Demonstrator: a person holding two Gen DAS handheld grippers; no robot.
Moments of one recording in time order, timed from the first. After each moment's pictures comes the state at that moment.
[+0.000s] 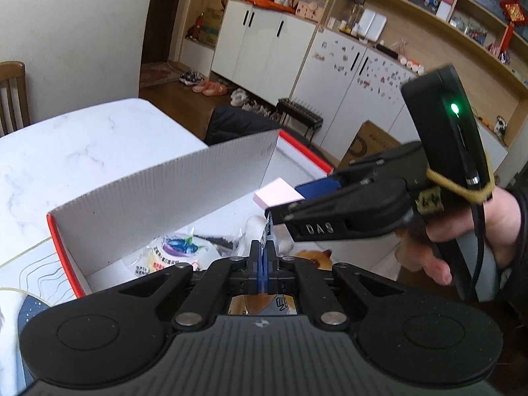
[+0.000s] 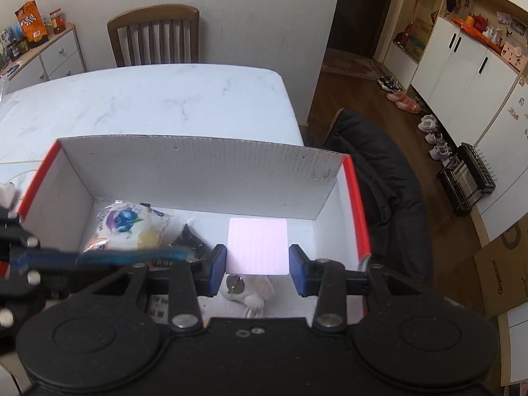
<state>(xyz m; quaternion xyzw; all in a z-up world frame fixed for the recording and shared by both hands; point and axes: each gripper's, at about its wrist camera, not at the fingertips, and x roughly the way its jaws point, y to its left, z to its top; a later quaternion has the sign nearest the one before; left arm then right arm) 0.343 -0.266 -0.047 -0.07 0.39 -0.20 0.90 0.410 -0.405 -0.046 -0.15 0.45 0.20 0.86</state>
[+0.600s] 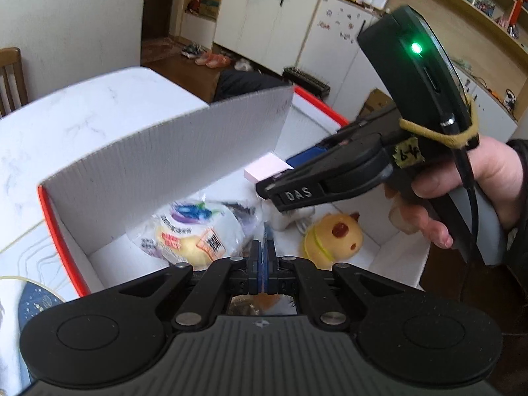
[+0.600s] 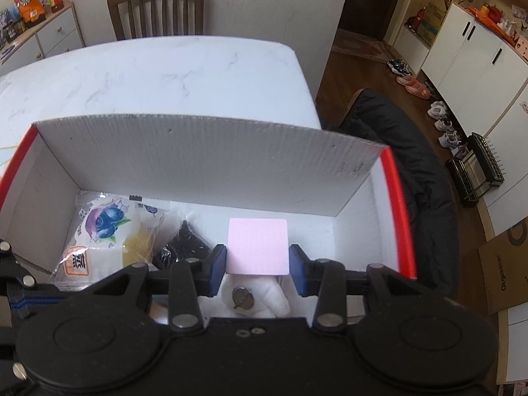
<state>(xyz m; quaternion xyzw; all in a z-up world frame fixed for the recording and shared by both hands) 0.345 -0.264 -0.074 -0.04 0.44 -0.20 0.88 0.435 -0.382 -0.075 -0.17 0.48 0.21 0.83</state>
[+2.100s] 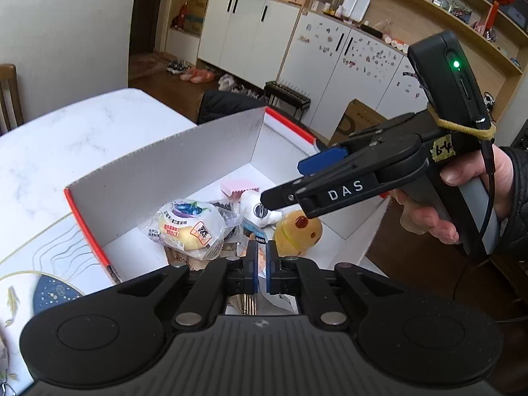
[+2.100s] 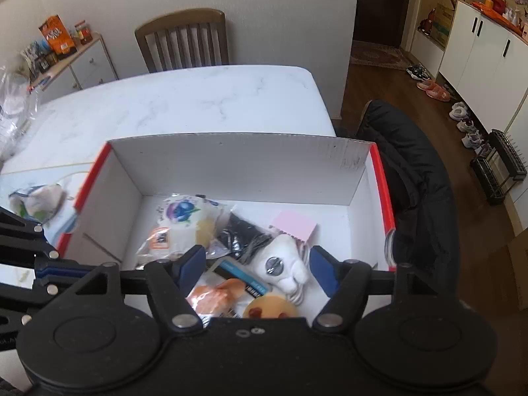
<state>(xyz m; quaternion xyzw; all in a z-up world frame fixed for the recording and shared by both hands) 0.297 -0.250 -0.032 -0.04 0.40 -0.22 0.89 0.388 -0.417 -0.025 -0.10 0.46 0.27 0.84</state>
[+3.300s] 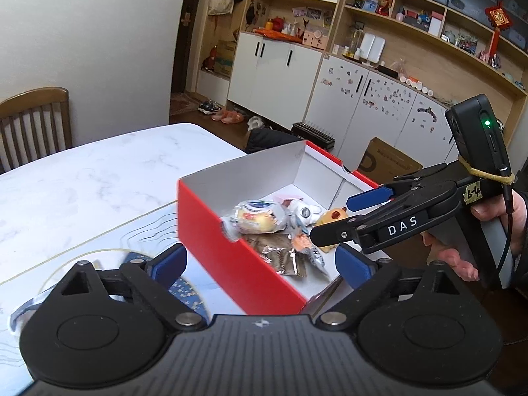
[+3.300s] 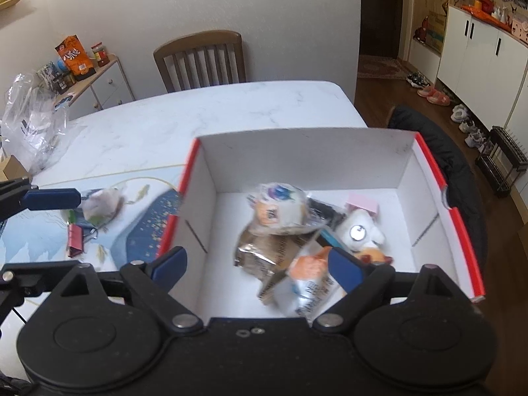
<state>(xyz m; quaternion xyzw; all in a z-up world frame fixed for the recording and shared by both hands) 0.200 -0.155 0.002 -0.05 0.33 -0.17 0.93 0.295 -0.363 -0.007 -0.06 0.43 0.26 0.86</state>
